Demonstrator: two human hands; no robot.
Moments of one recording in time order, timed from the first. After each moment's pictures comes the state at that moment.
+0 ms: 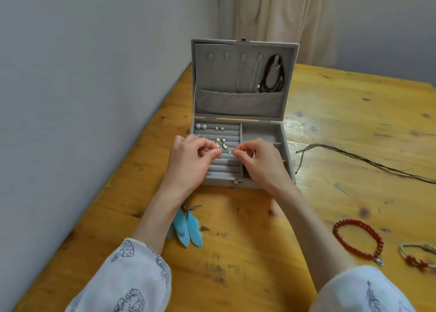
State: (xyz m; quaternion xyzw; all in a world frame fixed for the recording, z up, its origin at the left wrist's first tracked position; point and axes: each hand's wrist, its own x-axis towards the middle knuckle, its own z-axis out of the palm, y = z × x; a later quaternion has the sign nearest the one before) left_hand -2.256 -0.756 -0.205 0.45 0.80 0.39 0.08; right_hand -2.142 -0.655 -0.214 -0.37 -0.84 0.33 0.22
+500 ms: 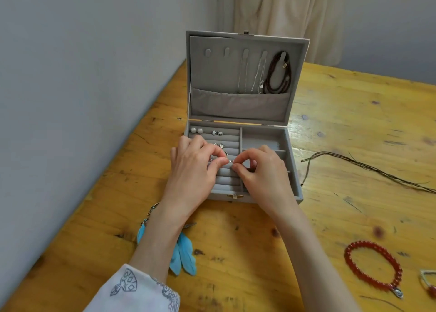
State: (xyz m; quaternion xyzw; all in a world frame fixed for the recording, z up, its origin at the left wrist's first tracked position) left_hand -2.256 -0.736 -0.225 0.51 0.81 0.30 -0.03; right_hand -2.144 -0.657 -0.224 -0.38 -0.84 0.30 0.25
